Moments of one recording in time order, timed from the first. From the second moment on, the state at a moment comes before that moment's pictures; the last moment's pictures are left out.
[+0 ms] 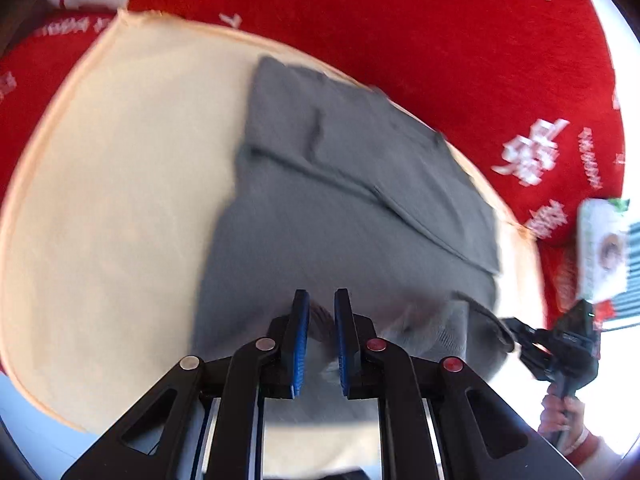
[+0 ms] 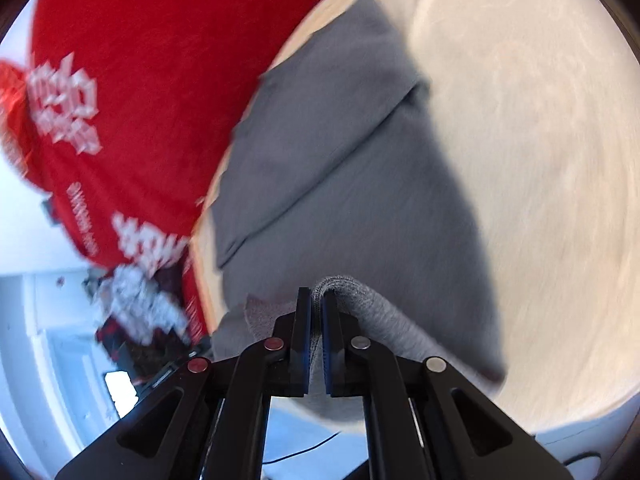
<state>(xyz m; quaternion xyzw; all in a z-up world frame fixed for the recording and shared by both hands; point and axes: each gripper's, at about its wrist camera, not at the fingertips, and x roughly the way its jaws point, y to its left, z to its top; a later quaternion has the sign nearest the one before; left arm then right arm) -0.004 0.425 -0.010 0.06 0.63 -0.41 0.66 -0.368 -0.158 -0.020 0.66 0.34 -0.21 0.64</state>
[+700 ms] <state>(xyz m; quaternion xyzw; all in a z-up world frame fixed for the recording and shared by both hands) -0.067 0.308 -0.035 0.30 0.56 -0.46 0.62 -0.283 -0.150 -0.004 0.38 0.55 -0.22 0.71</state>
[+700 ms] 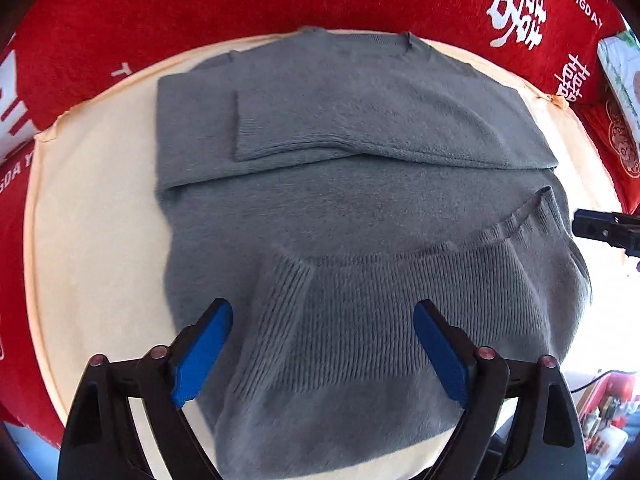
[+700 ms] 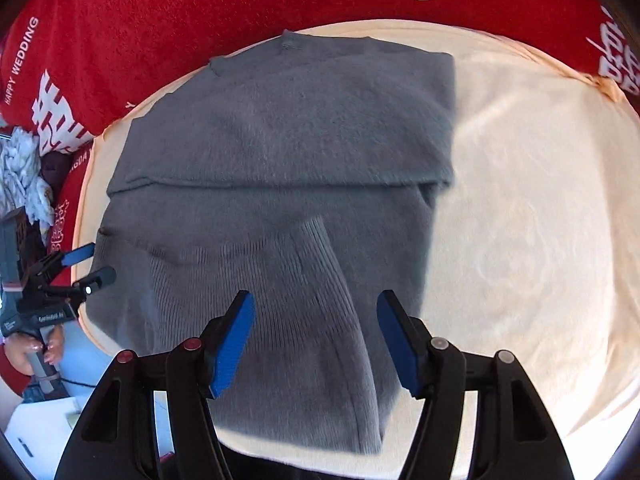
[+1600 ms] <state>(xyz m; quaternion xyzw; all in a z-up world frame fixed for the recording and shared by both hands) 0.018 0.221 0.073 0.17 0.47 -0.47 0.73 -0.203 -0.228 0.103 0.20 0.49 -0.30 0.80</state>
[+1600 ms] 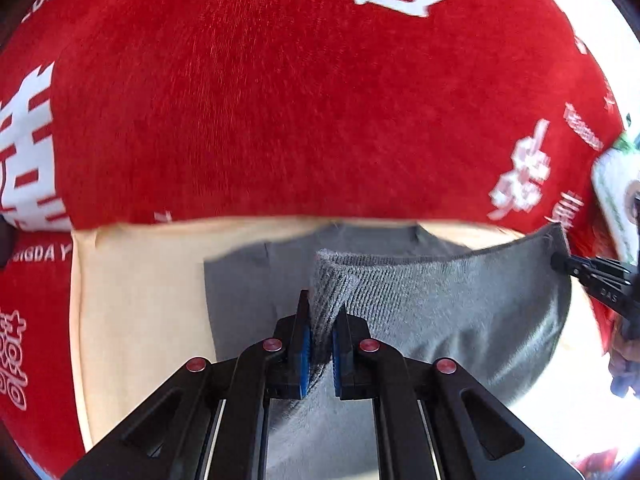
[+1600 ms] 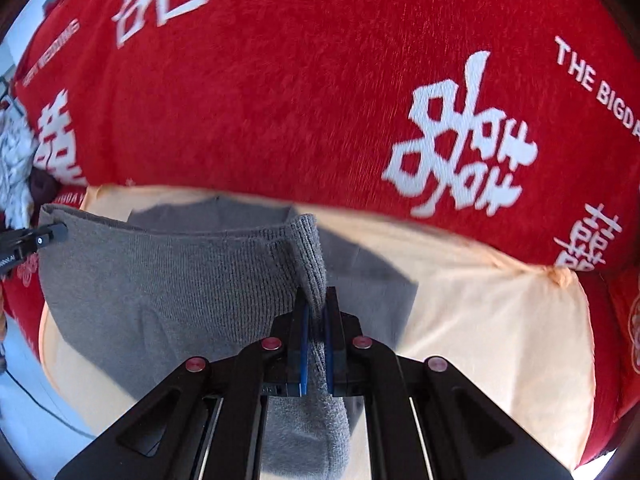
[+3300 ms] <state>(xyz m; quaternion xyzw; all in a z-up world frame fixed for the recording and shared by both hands) 0.059 0.239 -0.024 0.15 0.64 -0.26 0.71 -0.278 -0.297 -0.006 0.54 0.47 -0.25 0.65</state>
